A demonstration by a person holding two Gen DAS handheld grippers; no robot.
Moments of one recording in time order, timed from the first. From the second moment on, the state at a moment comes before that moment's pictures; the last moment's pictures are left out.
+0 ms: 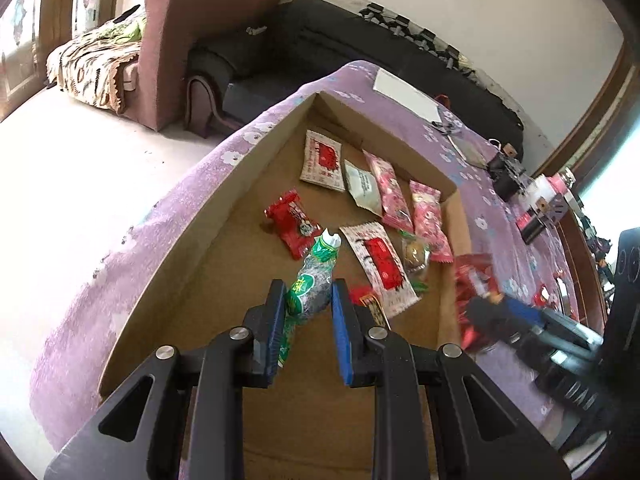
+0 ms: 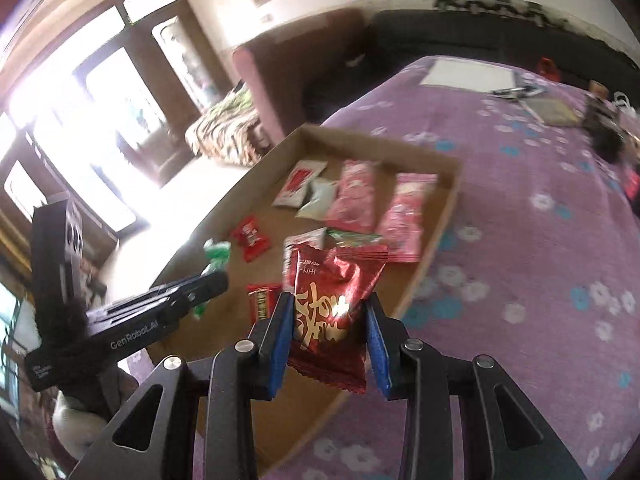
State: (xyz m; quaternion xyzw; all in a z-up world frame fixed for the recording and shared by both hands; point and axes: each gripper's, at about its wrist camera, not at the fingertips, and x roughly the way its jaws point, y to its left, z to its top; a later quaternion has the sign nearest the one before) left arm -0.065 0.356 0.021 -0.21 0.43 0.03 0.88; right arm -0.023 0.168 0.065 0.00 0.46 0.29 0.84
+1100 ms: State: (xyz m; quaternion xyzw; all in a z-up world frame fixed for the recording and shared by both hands) left arm -0.124 0.282 0.074 -0.15 0.37 0.03 0.92; right arm -0.057 0.068 0.058 0.05 0.43 0.22 0.87
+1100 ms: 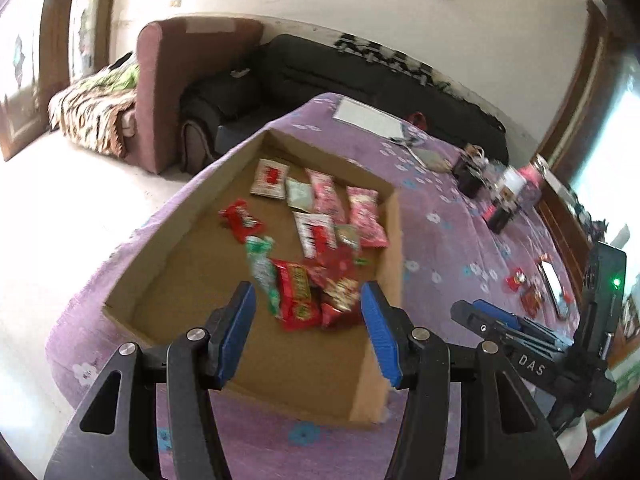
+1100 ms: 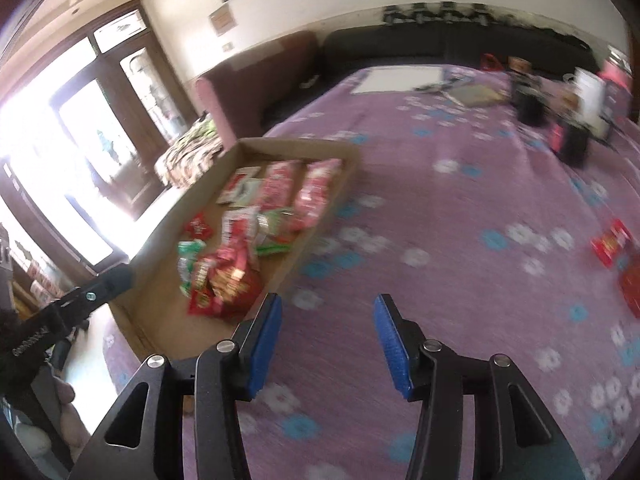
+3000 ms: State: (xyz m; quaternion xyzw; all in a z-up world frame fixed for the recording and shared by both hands) left arm -0.091 0.118 0.032 0.01 0.47 -0.06 0.88; right arm 0.034 -0.218 0.042 0.20 0.41 -0.01 0.89
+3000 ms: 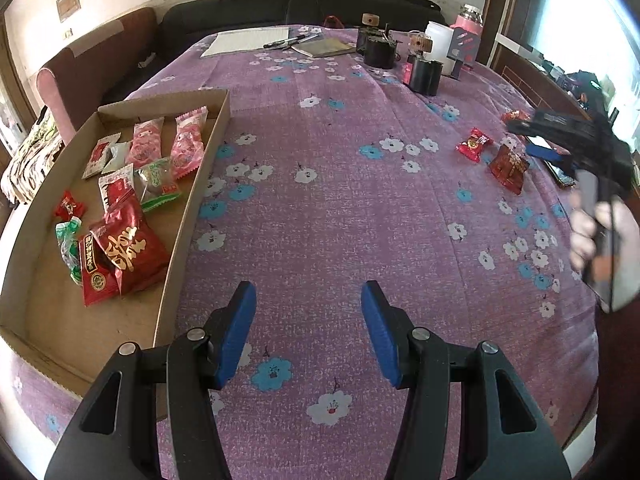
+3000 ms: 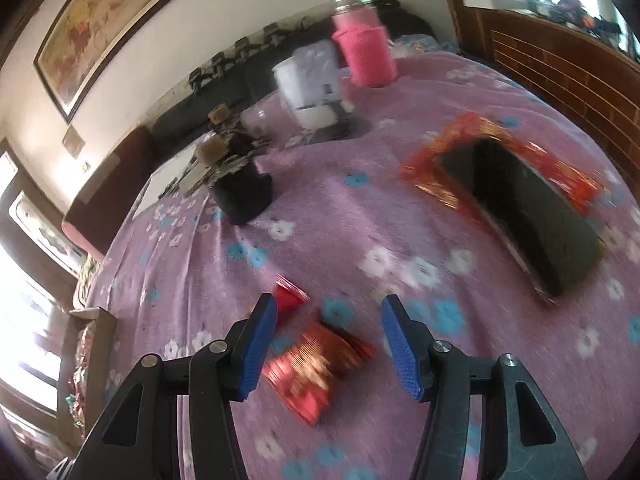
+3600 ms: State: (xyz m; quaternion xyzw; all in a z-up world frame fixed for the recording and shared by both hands) left arm -0.093 0.134 0.034 -0.05 0.48 -0.09 0.87; right arm 0.012 -0.137 0.045 0.18 0.47 0.18 0.84
